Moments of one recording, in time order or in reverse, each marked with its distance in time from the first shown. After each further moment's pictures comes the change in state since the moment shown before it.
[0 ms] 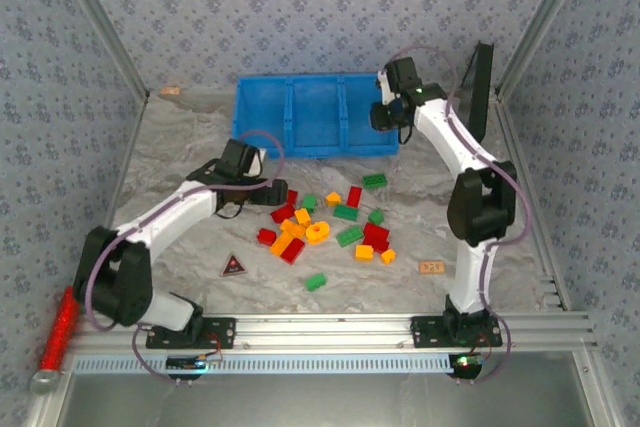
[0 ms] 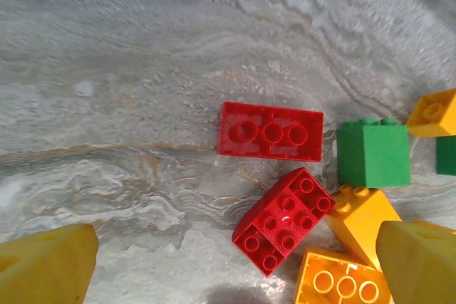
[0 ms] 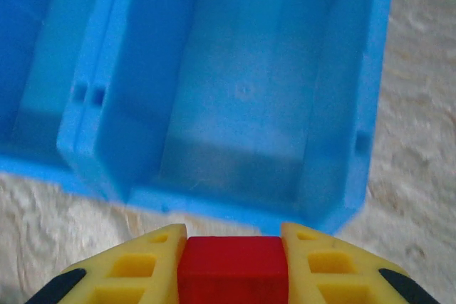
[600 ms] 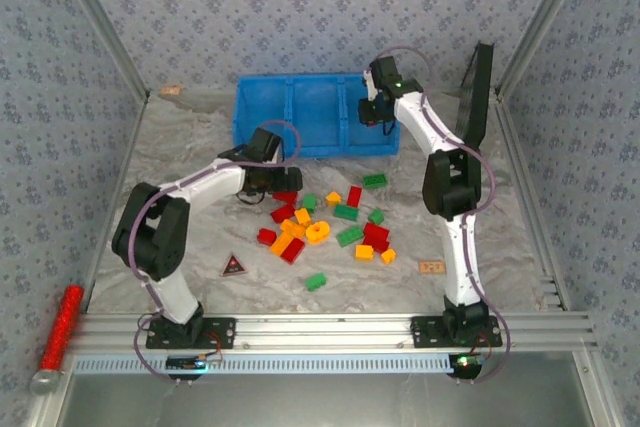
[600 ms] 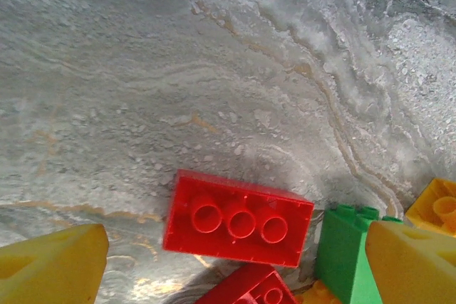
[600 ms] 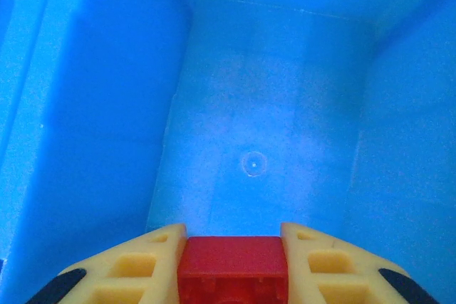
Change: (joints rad) left arm -0.041 0.294 0.201 0.007 0.000 -0.219; right arm 0.000 0.332 0.308 -0.006 -0.009 -0.015
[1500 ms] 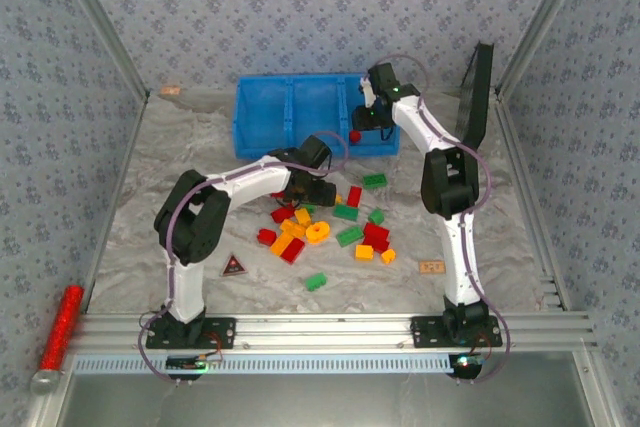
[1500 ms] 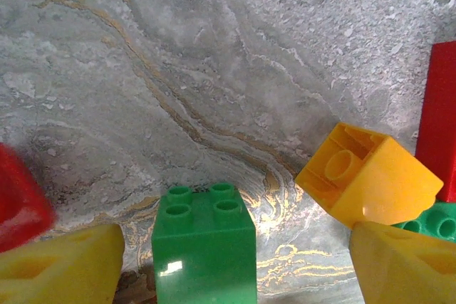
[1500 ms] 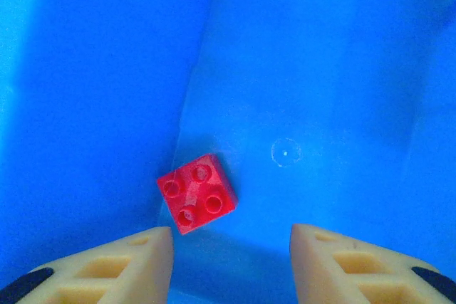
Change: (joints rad) left arm -0.216 0.216 0.240 -0.156 -0.036 0.003; right arm 0.000 0.025 -0.043 0.020 -0.075 -0.004
